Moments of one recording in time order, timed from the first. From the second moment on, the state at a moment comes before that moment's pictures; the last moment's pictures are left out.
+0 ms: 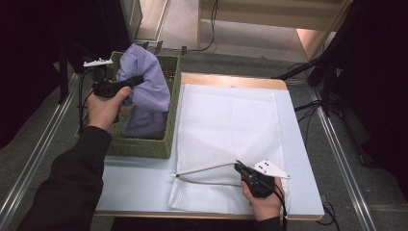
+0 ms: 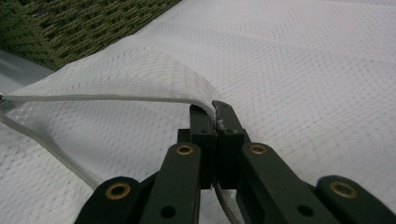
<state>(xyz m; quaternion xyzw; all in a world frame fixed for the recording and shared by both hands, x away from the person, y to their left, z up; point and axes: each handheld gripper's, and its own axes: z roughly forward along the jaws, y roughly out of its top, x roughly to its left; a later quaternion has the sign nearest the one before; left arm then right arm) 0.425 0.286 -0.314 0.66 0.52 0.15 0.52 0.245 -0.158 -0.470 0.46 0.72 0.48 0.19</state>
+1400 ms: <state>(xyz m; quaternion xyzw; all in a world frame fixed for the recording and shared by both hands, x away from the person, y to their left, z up) 0.473 0.274 -0.422 0.80 0.58 0.02 0.16 0.245 -0.156 -0.473 0.46 0.72 0.48 0.19</state>
